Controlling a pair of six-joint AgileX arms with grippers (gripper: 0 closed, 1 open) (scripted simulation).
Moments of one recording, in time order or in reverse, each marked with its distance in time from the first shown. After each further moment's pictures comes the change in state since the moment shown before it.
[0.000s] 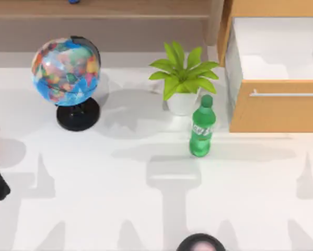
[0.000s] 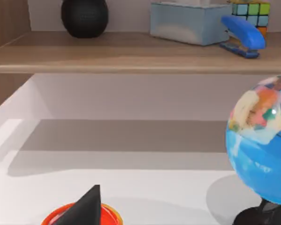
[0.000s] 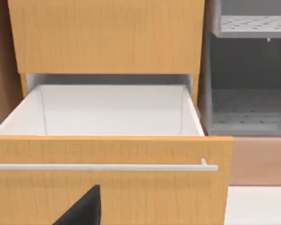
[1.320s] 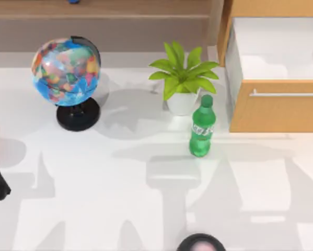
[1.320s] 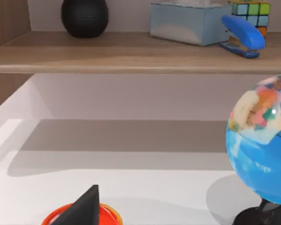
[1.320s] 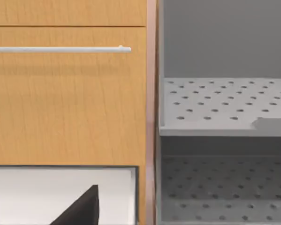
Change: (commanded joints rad) left arm 0.000 0.000 0.000 0.000 0.000 0.000; right arm -0.385 1.037 0.413 0.631 -0.377 0.014
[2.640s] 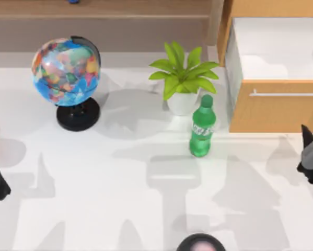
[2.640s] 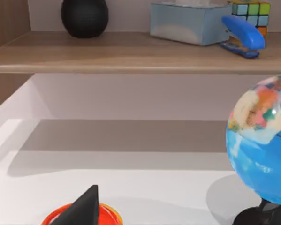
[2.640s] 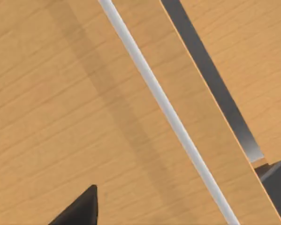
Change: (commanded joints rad) left arm 0.000 0.000 0.000 0.000 0.000 0.000; right arm 0.541 0.565 -0.315 0.783 0.354 -1.013
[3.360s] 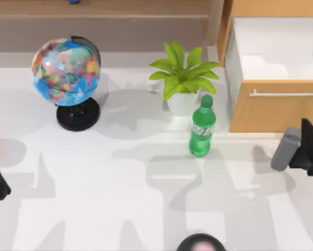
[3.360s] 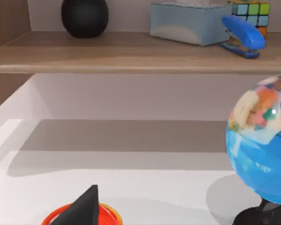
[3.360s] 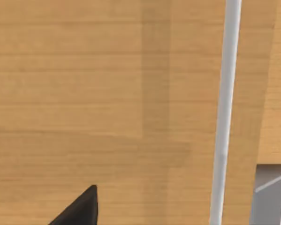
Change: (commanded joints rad) left arm 0.000 0.000 0.000 0.000 0.000 0.000; right arm 0.190 0.357 0.102 0.334 0.381 -0.539
